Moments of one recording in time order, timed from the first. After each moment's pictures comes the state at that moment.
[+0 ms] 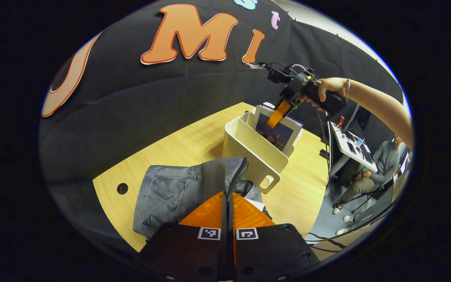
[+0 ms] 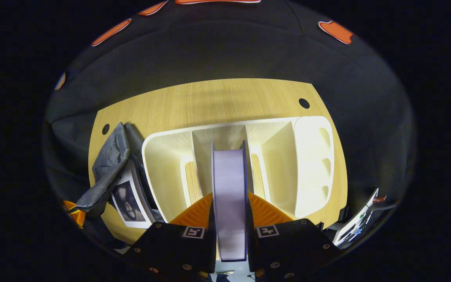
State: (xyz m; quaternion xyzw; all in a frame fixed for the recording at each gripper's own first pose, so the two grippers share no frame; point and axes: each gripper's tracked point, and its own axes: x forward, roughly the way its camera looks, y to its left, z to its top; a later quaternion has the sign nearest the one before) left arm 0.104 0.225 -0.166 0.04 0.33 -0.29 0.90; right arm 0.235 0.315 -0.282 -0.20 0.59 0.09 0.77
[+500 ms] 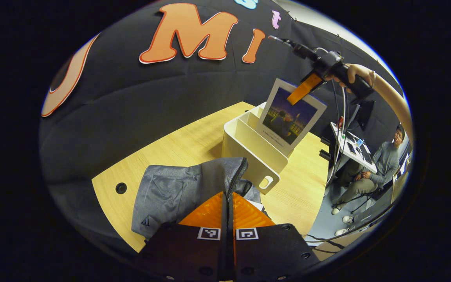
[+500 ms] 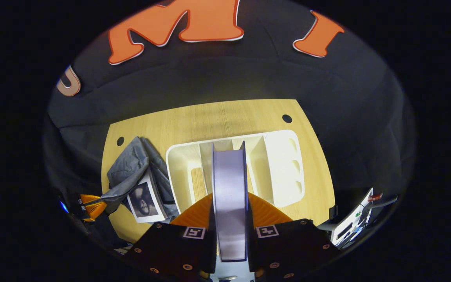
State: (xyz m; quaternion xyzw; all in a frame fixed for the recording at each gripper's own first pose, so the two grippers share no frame) left arm 0.102 0.221 -0.166 0.04 0.33 -0.28 0.90; right arm 0.205 0.313 -0.169 -0.18 0.54 0.10 0.82
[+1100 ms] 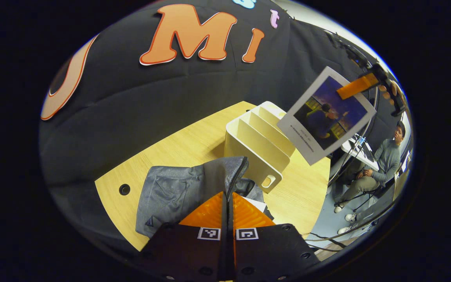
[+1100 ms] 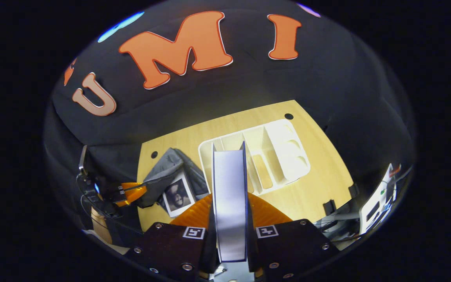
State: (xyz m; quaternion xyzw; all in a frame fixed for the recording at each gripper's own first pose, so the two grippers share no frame) left arm 0.105 0.226 -0.164 0.06 0.33 -0.28 0.90; right arm 0.085 0.301 -0.115 -0.04 0.50 0.15 0.85
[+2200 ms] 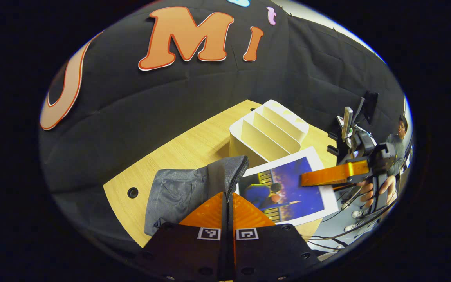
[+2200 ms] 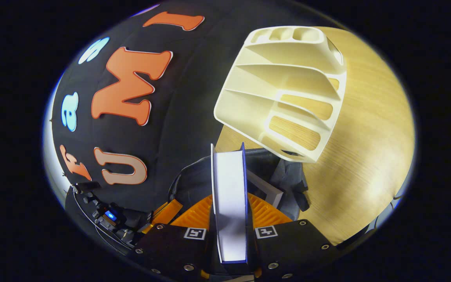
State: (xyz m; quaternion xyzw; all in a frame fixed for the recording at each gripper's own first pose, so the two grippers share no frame) left arm 0.112 0.225 -0.153 0.09 0.33 -0.26 0.90; right arm 0.022 0.429 -0.316 0.43 0.46 0.13 0.77
